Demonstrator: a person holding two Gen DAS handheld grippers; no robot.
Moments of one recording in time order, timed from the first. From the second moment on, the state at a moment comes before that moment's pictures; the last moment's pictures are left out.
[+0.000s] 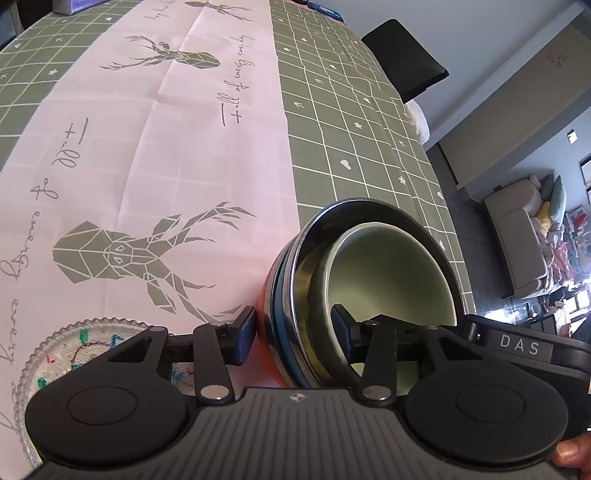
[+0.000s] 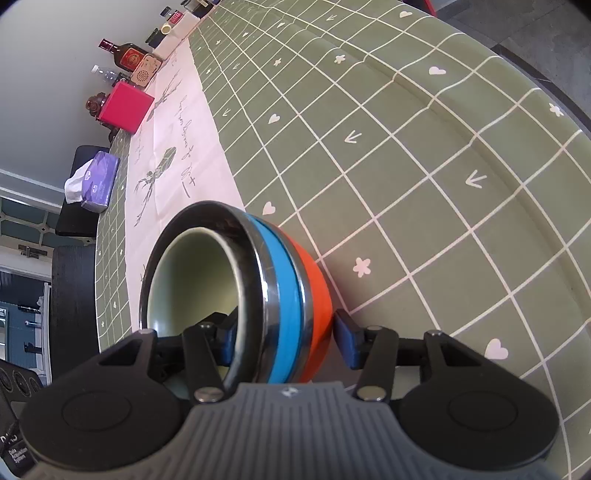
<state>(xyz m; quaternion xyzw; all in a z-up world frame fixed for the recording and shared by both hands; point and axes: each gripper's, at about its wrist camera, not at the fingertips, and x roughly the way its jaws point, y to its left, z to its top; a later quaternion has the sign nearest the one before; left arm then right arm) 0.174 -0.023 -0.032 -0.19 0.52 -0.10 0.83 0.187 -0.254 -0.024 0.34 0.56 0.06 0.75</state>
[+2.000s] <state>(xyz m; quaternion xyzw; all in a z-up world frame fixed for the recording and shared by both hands) 0.074 0.088 0.022 -0.22 0.52 0.00 0.83 0.131 -0.129 0.021 0.27 0.60 0.15 0.74</state>
